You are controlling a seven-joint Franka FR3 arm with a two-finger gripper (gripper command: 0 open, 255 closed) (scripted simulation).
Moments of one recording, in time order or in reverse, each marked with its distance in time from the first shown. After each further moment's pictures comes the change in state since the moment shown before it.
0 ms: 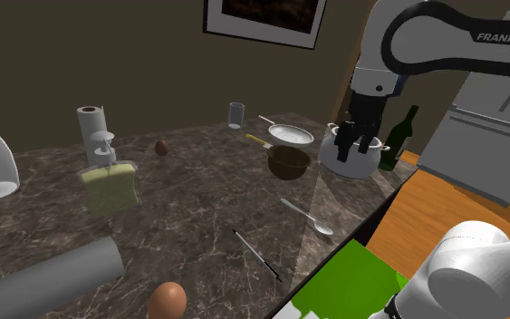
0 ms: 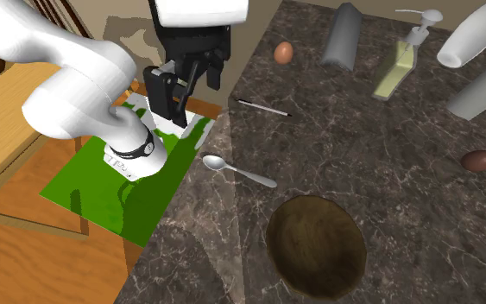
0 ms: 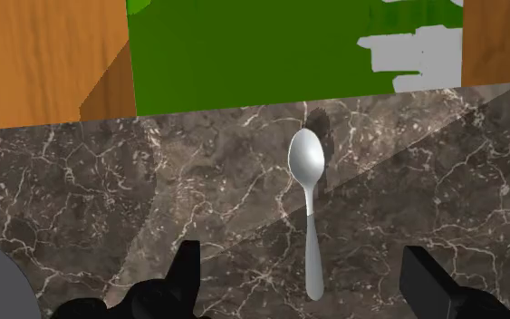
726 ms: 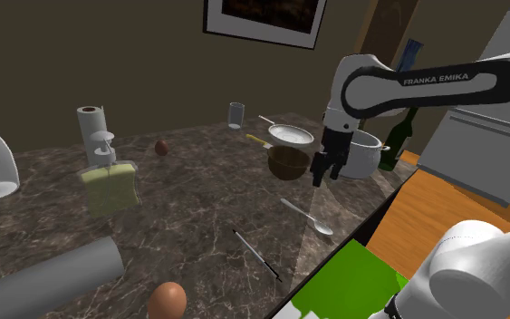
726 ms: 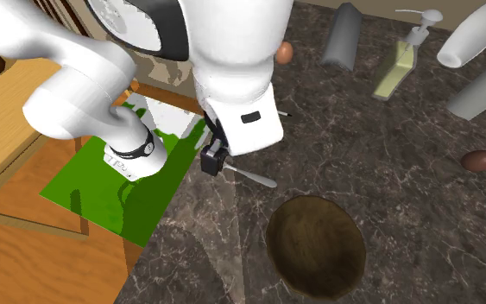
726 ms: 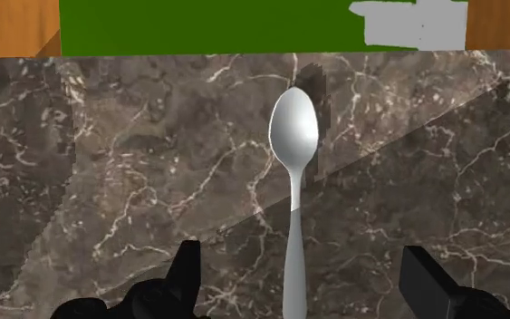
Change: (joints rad) arm 0.026 0.169 -0.085 -0.162 0.062 0.301 -0.117
